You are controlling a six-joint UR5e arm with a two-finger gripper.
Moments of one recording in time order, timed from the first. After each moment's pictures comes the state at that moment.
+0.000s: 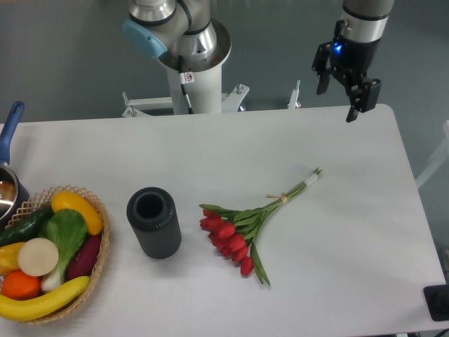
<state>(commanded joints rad) 2.93 -1.59 -1.70 -1.32 1.38 1.99</state>
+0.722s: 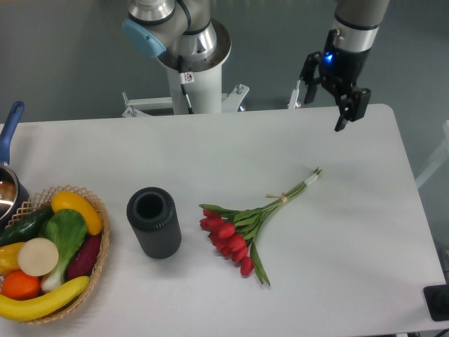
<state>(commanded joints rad) 2.90 -1.60 -1.76 -1.27 1.25 1.69</state>
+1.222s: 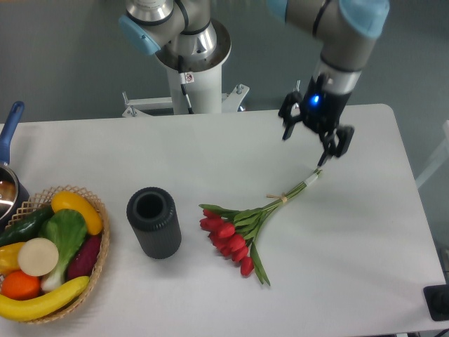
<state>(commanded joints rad) 2.75 -1.82 -1.74 -1.14 1.27 1.60</state>
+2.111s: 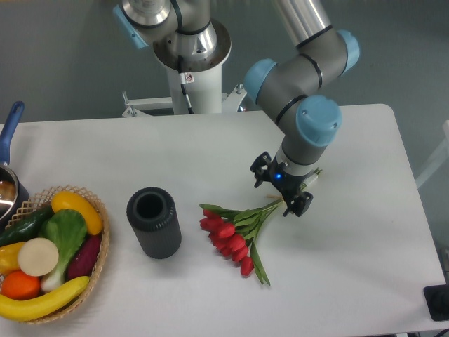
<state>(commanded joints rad) 2.61 -1.99 -1.78 -0.98 1.41 1.42</state>
